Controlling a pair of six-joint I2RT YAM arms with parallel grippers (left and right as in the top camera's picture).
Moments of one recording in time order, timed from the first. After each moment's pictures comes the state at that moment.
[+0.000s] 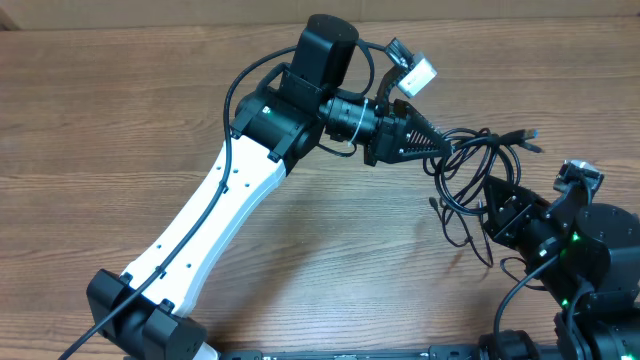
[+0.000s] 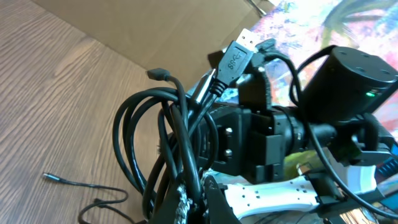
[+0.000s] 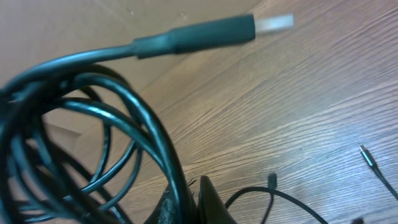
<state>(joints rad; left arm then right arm) -0.58 1.72 1.73 -0.55 1.20 -0.20 0.10 0.66 1.00 -0.83 -0.16 0.69</state>
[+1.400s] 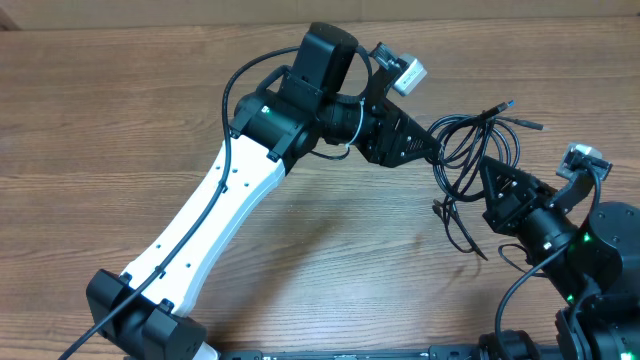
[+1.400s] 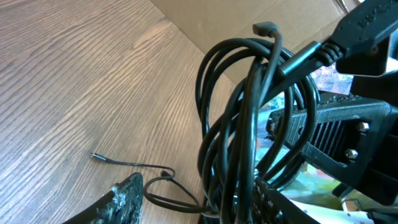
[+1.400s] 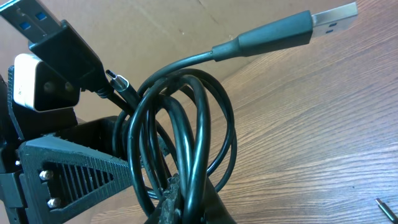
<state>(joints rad) -0.58 1.72 1.73 -0.69 0.92 -0.21 0.10 0.66 1.00 -0.66 -0.26 0.70</state>
